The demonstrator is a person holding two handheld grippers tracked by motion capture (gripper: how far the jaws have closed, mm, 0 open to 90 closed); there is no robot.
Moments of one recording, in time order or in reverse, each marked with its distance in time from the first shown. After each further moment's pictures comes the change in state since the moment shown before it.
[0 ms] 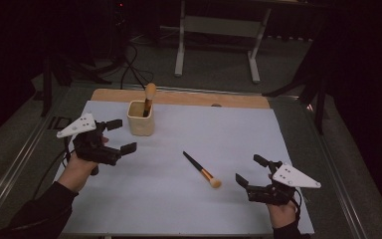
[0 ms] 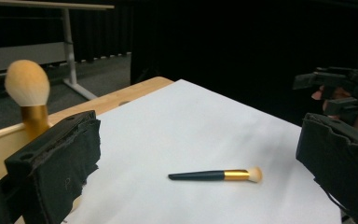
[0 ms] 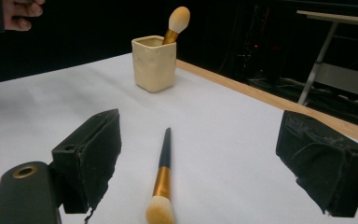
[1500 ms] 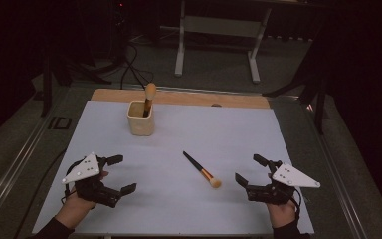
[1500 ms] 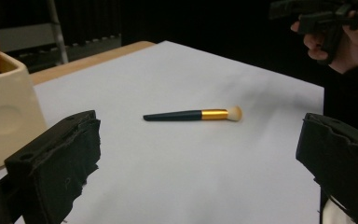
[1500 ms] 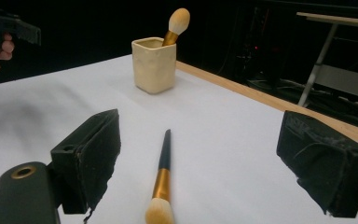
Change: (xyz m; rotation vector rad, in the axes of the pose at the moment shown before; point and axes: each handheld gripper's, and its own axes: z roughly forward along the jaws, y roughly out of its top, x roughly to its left) left arm -0.040 -0.074 -0.017 0.058 -0.005 0.053; right arm -0.001 0.000 0.001 -0.005 0.001 -0.002
